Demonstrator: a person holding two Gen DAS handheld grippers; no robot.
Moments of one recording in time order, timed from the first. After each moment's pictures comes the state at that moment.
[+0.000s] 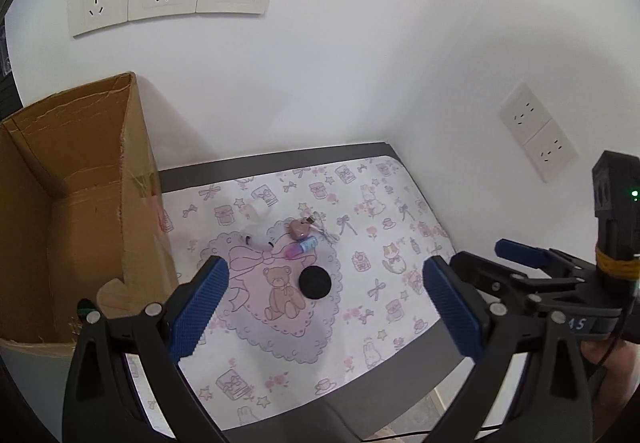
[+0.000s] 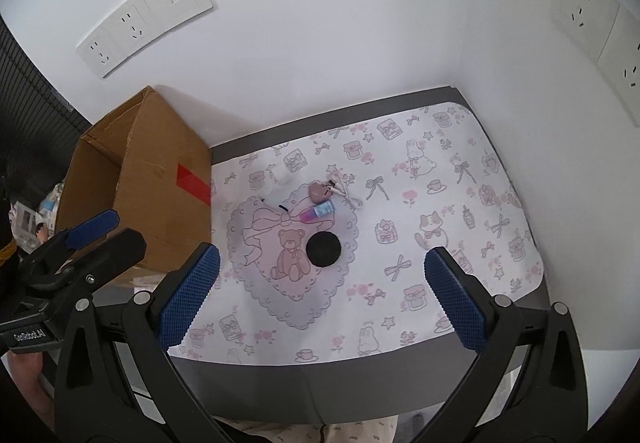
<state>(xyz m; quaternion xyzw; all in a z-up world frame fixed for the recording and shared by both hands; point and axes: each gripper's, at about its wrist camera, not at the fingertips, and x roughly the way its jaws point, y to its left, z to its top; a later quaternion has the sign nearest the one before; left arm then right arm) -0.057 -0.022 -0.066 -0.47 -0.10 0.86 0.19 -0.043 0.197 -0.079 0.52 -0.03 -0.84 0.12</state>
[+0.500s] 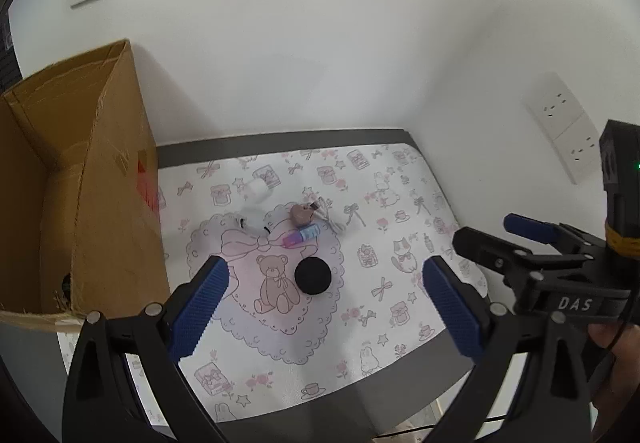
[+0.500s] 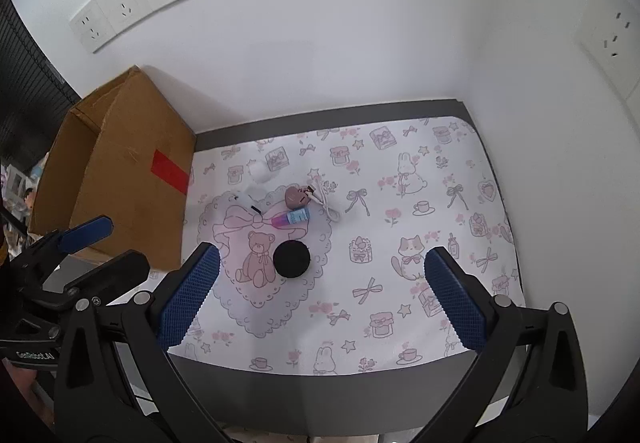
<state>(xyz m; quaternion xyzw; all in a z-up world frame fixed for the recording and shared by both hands) -0.067 0.013 -0.100 -0.50 -0.10 0.85 0.15 -0.085 0.214 -0.111 0.54 0.02 -0.83 0.16</state>
